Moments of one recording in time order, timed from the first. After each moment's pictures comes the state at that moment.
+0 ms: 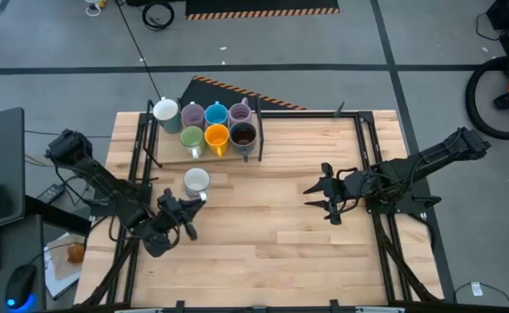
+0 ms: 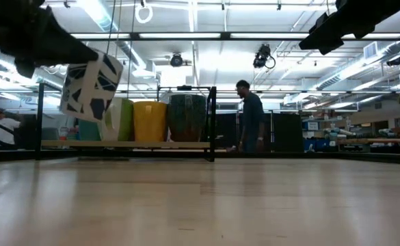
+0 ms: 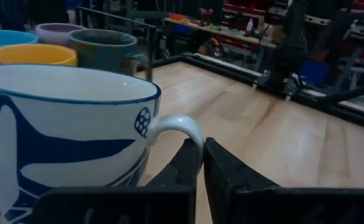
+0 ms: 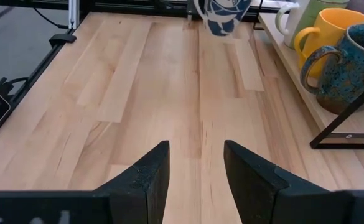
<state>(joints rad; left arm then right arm) -0.80 1.24 0.45 0.12 -1.34 -0.89 0.33 0.88 0.59 -0.21 0.27 0.10</state>
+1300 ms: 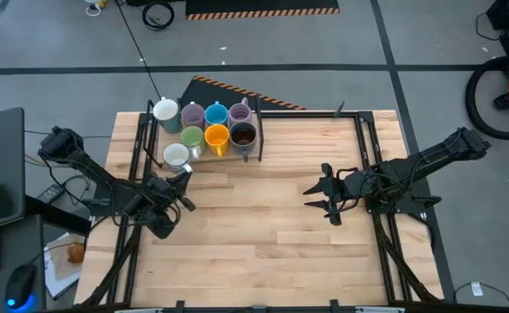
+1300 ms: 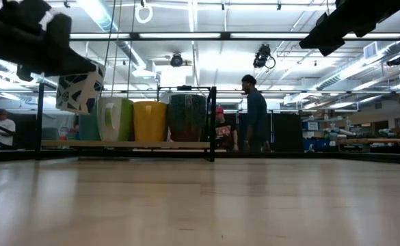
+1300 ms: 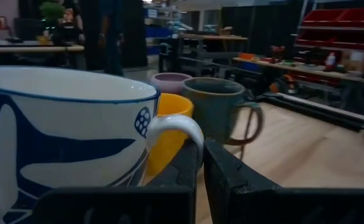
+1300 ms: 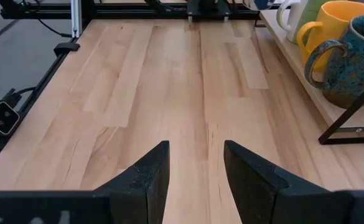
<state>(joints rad) -0.66 1.06 0.35 -0.13 -1.56 -0.97 0.33 0.88 0.59 -0.20 0.26 0.16</state>
